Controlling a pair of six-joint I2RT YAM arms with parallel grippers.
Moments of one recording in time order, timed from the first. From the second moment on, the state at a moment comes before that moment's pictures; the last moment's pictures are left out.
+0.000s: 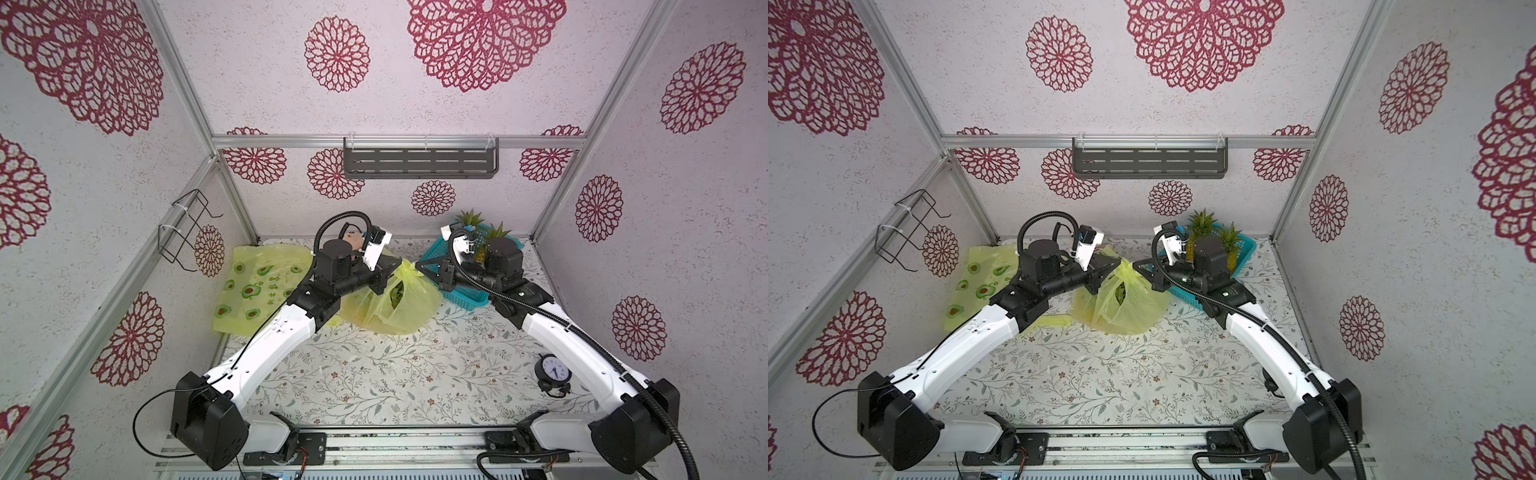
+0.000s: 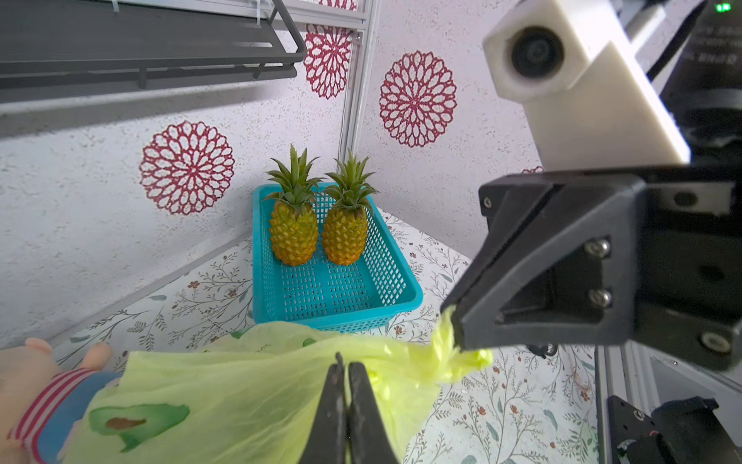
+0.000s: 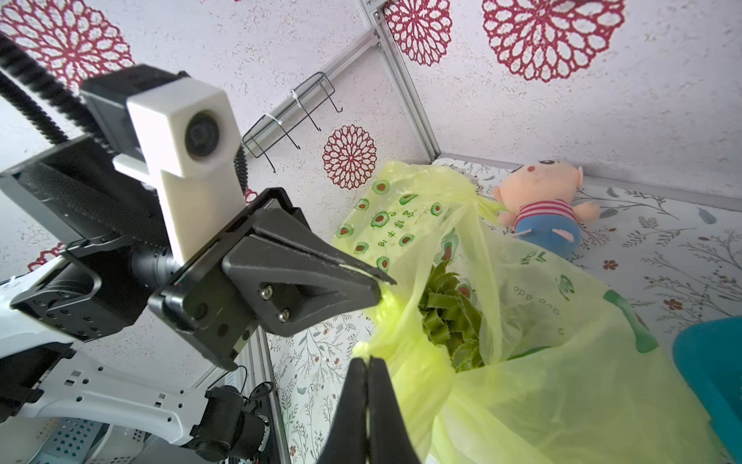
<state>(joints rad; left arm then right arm) -0.53 1.38 1.20 -0.04 0.39 -0.07 0.51 1.30 1.17 -0.06 -0.65 0.44</state>
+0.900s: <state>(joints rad) -0.50 1.36 1.14 0.02 0.35 -0.18 0.73 1.38 1.07 0.06 -0.26 0.35</state>
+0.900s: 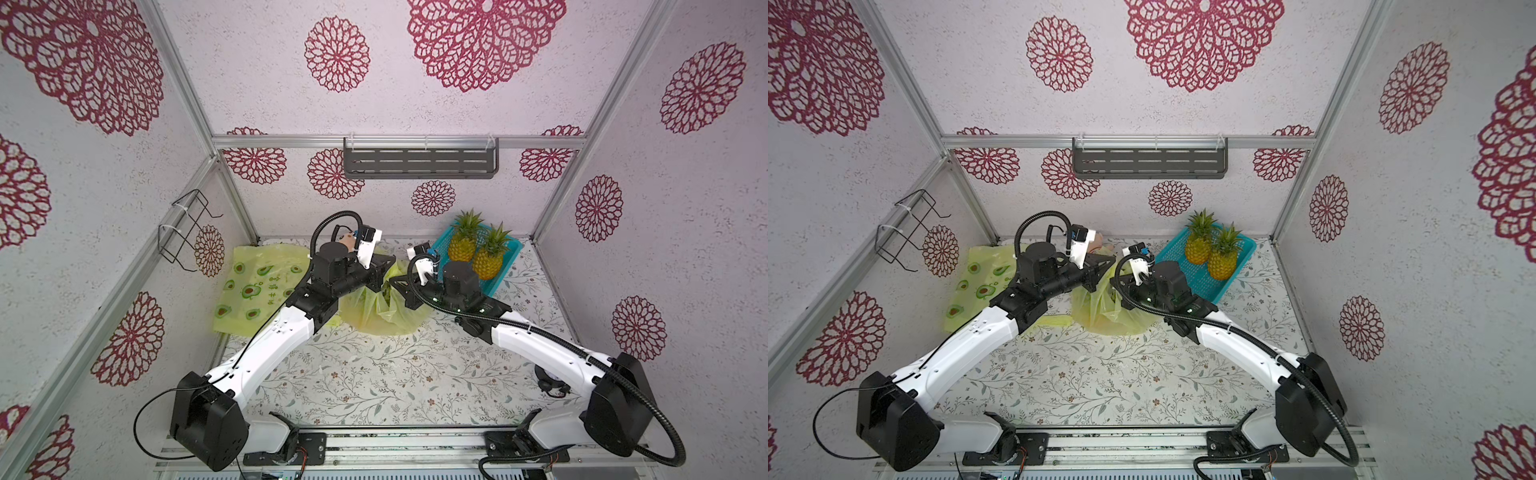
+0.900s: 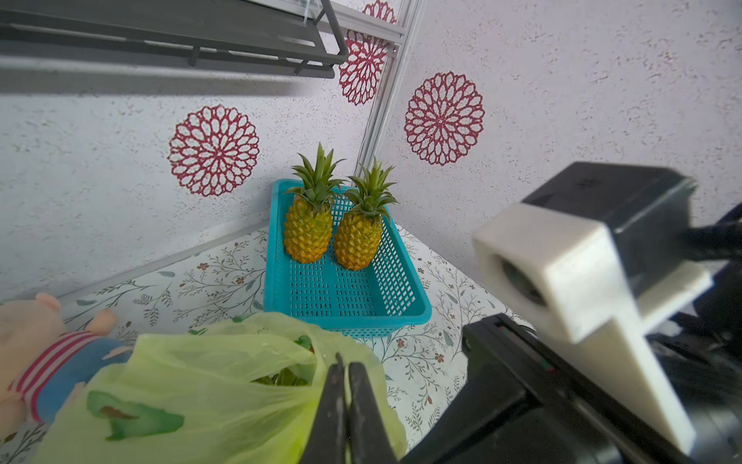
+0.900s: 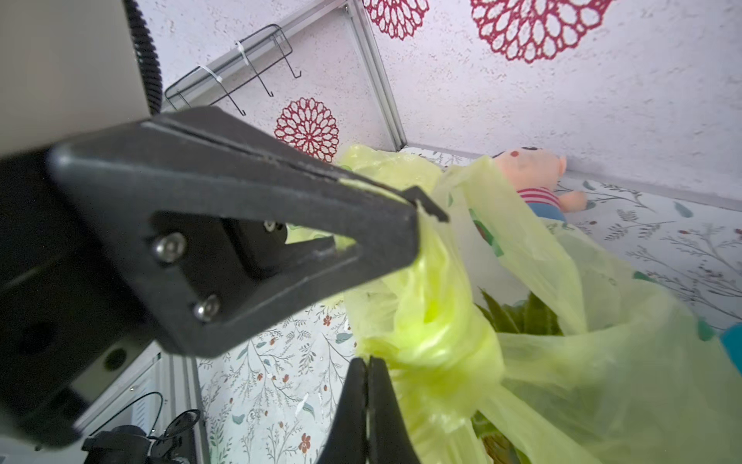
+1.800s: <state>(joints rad) -0.49 1.35 1.10 0.01 0.35 -0.23 0.73 1.31 1.18 -0.26 -0.26 0.33</state>
